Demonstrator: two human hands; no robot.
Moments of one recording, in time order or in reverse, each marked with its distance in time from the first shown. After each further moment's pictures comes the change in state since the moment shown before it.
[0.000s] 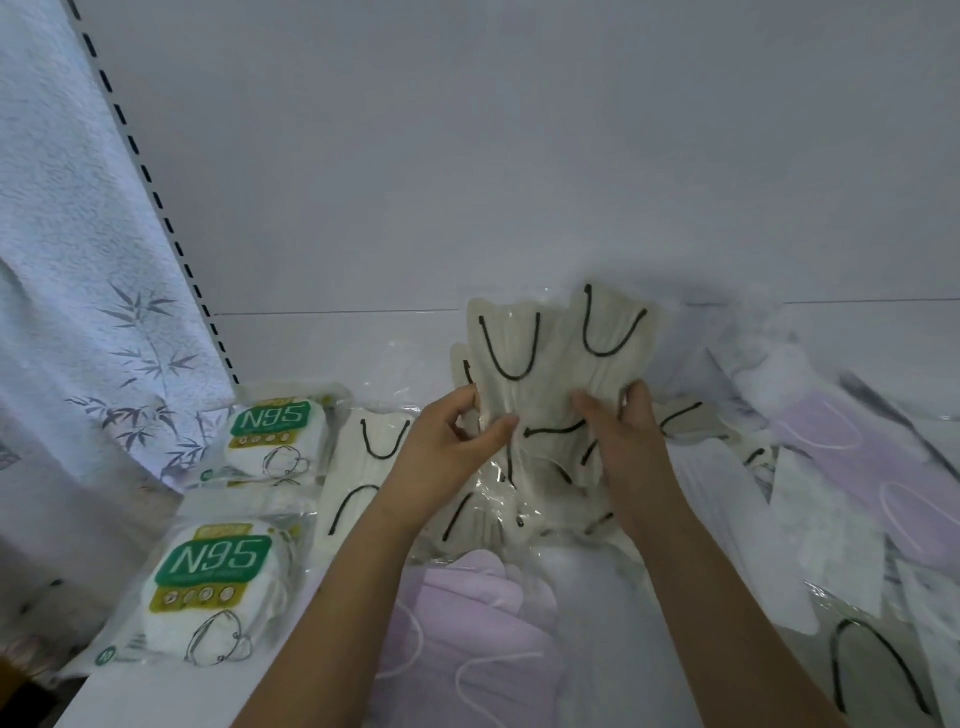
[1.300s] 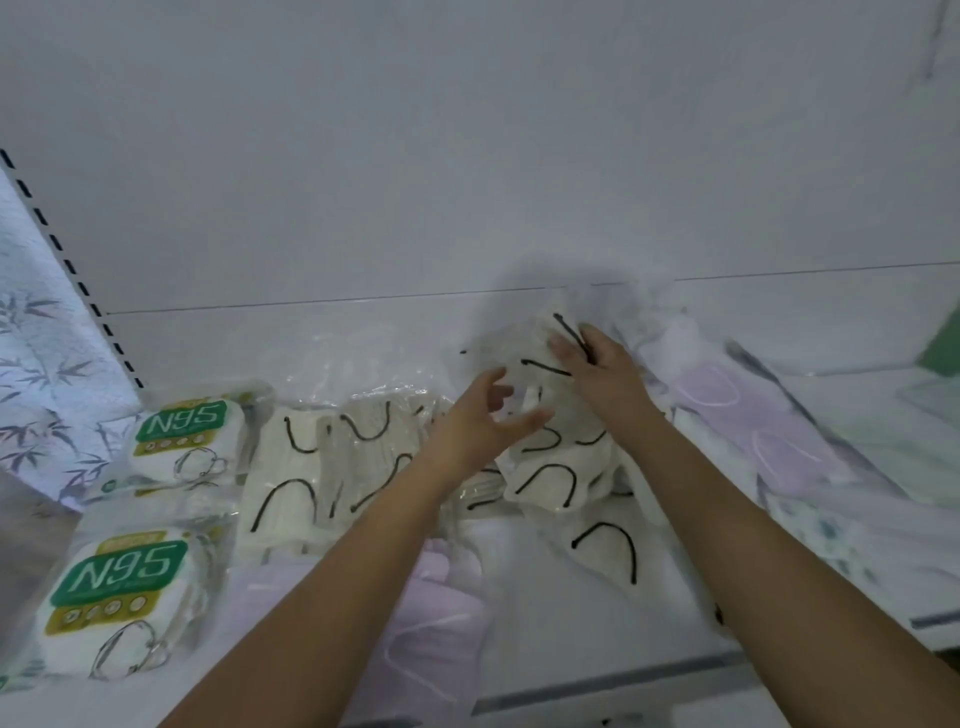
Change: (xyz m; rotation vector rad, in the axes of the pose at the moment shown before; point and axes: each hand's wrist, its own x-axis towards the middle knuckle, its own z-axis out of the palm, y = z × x) left_hand 0.028 -0.003 0.086 0.143 -0.213 -0.183; right_hand 0.059 -0.005 -0.065 -0.430 -0.041 -0.277
